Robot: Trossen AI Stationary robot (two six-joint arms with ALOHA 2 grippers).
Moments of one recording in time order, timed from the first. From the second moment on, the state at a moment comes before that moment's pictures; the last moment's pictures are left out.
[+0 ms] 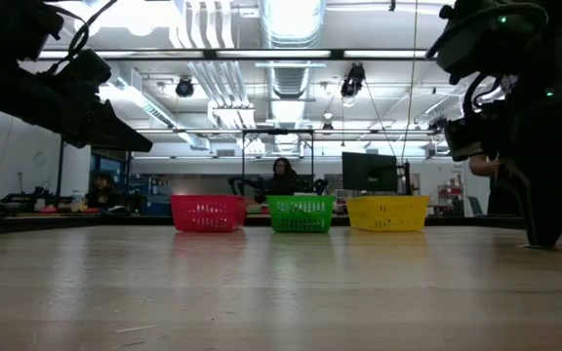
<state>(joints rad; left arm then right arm) -0.12 0.60 0.11 0.18 -0.60 -0.16 0.27 1.55 0.65 -0.54 -0.07 0.81</state>
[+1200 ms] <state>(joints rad) -0.12 0.60 0.11 0.18 -0.60 -0.16 0.24 1.43 0.70 -0.54 0.08 0.86</state>
